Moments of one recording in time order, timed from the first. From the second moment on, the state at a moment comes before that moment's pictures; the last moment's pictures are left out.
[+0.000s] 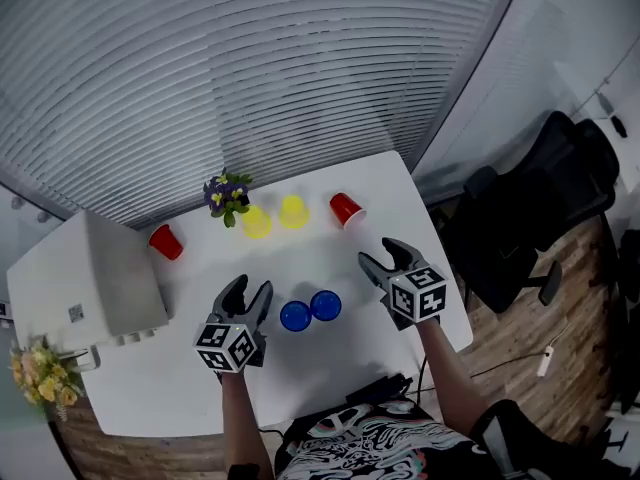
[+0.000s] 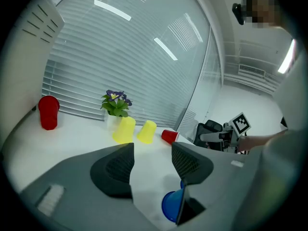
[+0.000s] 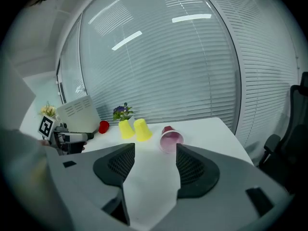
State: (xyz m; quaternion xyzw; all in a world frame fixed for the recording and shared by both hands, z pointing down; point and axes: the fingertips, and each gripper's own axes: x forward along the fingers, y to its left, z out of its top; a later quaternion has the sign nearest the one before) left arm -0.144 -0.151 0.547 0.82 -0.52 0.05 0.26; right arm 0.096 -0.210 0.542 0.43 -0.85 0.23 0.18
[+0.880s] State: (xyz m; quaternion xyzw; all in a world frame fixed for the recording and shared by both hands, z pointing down) left arm -0.166 -0.283 0.586 0.77 -0.59 0.15 0.17; right arm 0.071 -0.294 0.592 0.42 -0.86 0.17 0.24
